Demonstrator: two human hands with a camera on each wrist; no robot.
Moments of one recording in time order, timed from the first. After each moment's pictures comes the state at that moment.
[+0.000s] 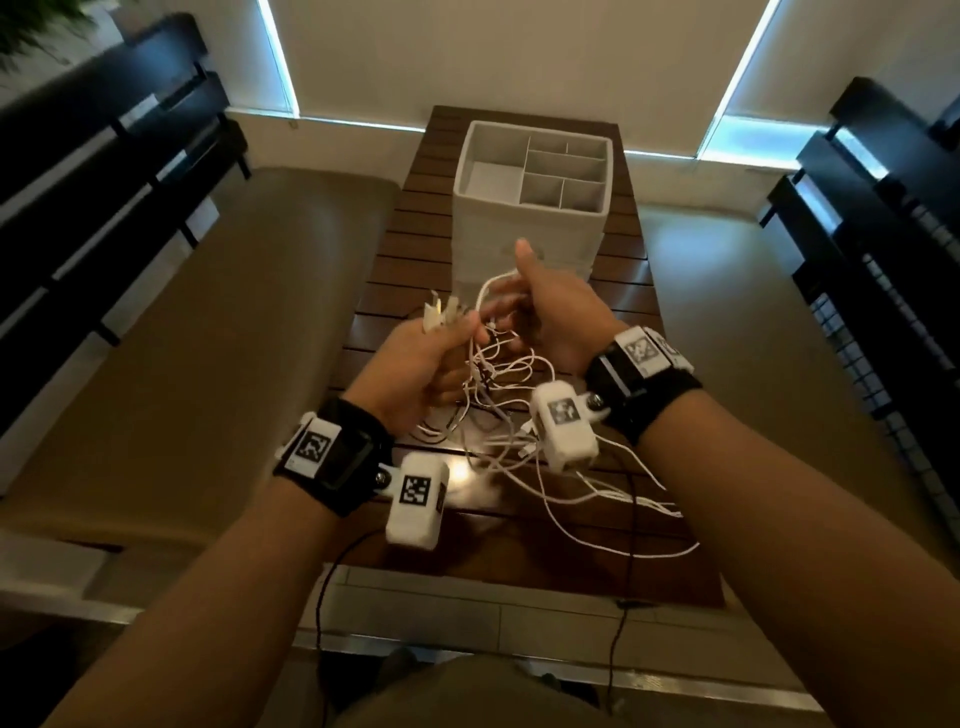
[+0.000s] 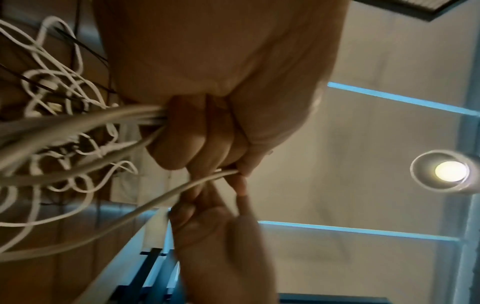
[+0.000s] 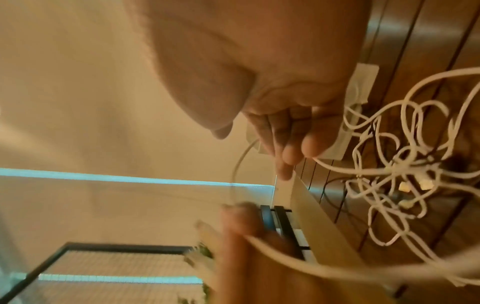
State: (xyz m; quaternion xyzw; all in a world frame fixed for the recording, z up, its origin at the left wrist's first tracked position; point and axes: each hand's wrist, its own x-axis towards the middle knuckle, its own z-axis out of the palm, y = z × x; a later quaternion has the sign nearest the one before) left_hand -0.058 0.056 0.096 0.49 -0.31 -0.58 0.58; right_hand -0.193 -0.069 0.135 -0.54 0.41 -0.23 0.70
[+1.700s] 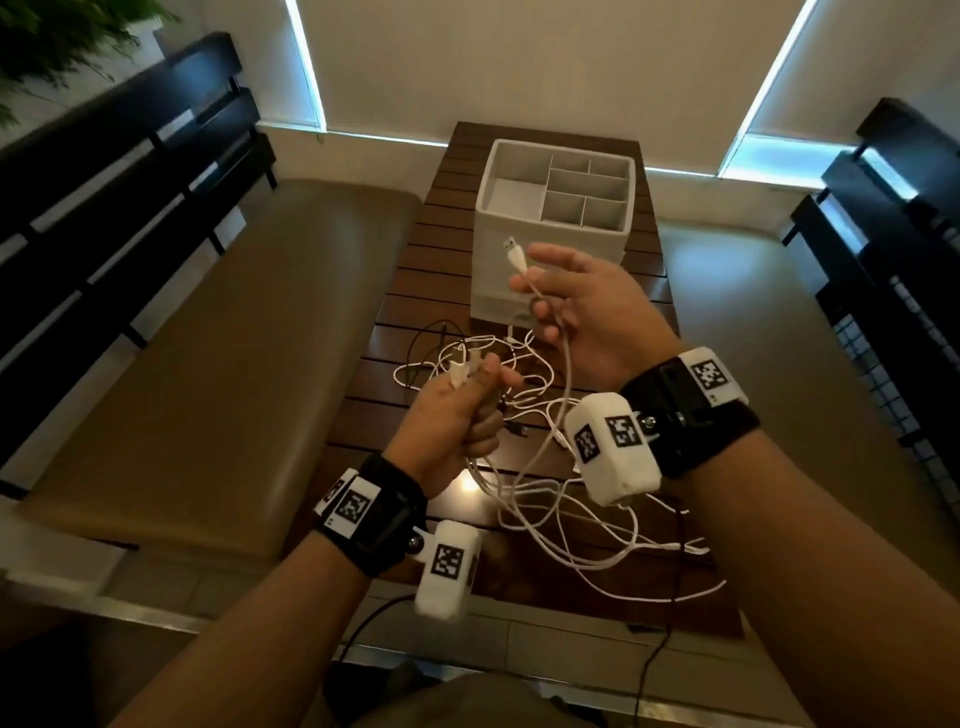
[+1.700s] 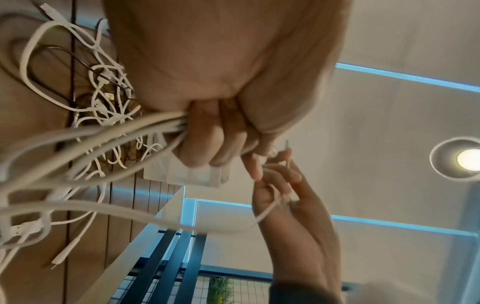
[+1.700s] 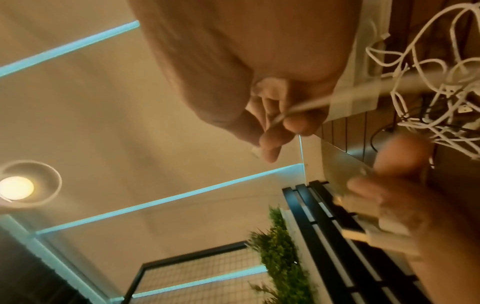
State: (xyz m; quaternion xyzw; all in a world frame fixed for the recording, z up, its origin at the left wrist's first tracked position) left_hand -0.087 0.079 0.075 0.43 -0.26 -0.59 0.64; right_hand -0.202 -0.055 0.171 -0.48 0.33 -0.29 0.76
